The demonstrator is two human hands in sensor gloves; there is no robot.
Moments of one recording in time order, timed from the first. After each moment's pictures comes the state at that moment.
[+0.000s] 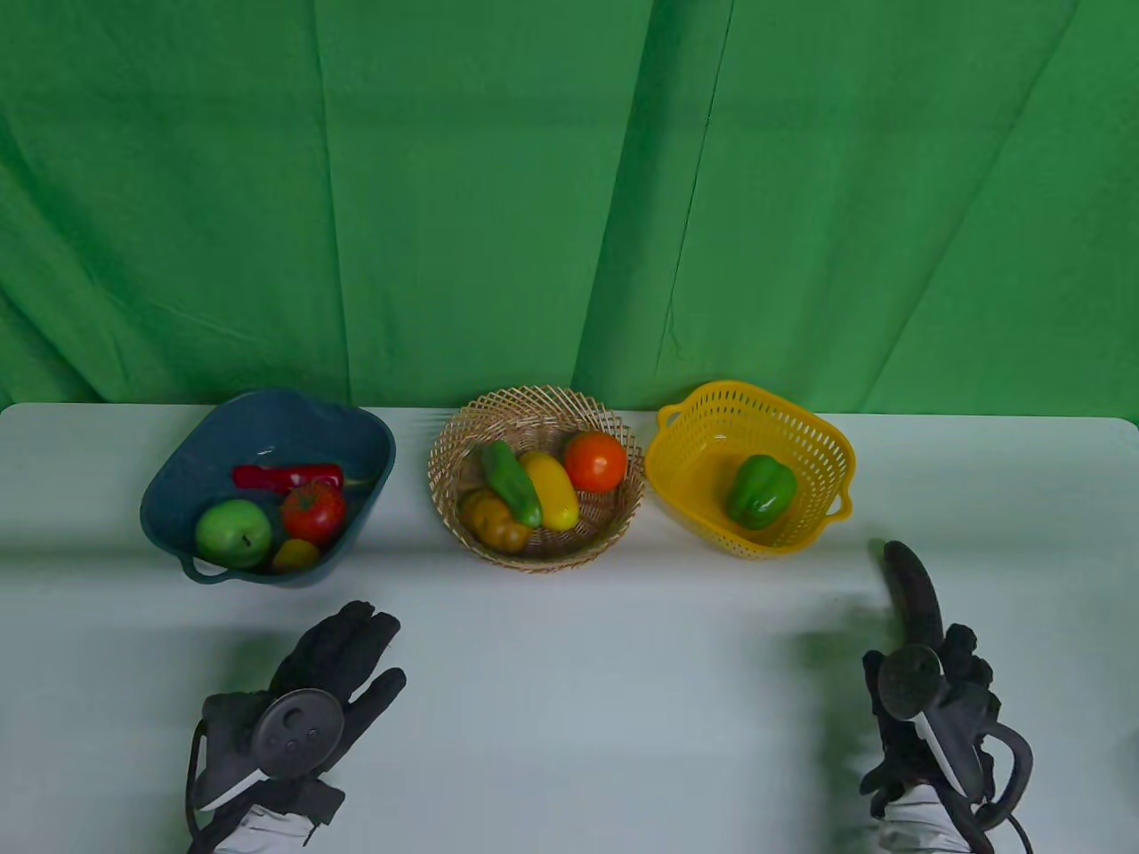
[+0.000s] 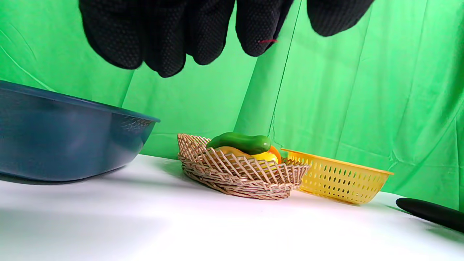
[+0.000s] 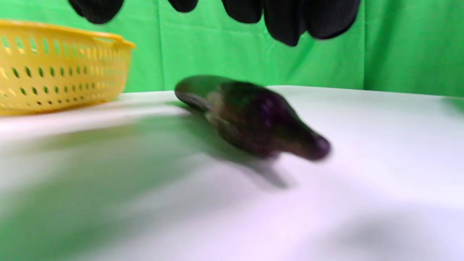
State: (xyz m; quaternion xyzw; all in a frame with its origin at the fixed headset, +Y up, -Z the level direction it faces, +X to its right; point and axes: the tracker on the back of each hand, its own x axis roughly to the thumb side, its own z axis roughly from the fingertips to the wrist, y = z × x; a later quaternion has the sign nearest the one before) left_hand -0.250 -0.716 -0.256 0.09 -0.14 0.12 0.98; right_hand 0.334 -0.747 -0.294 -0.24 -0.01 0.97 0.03
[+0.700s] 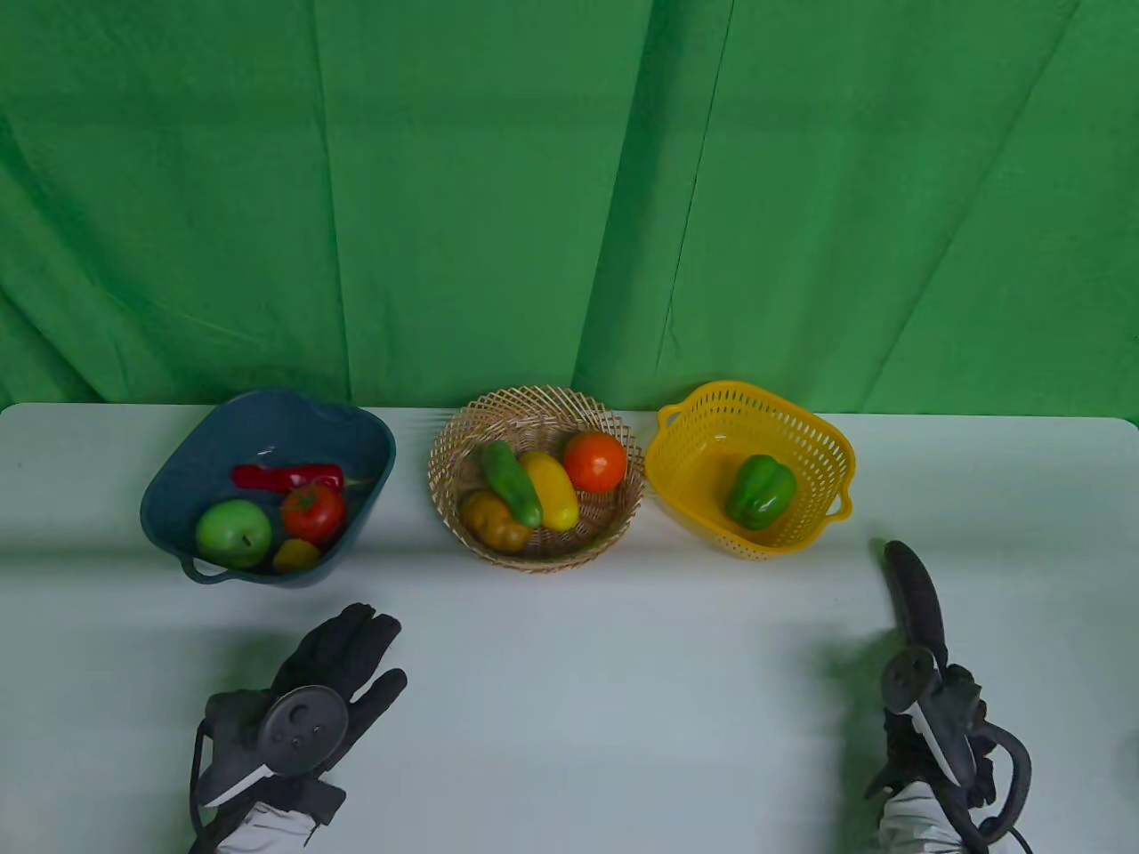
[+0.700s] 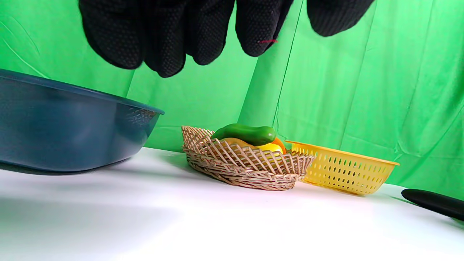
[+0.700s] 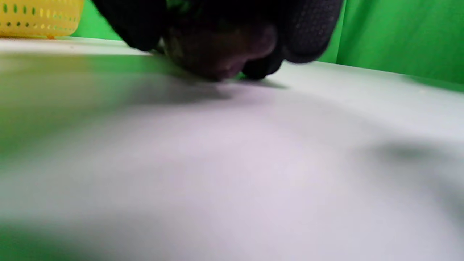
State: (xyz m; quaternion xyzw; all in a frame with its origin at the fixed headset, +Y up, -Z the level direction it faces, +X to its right) left_hand -0.245 -0.711 -0.255 0.08 -0.14 0.12 0.98; right_hand 0.345 -0.775 -0.308 -0.29 0.06 0.96 -0.02
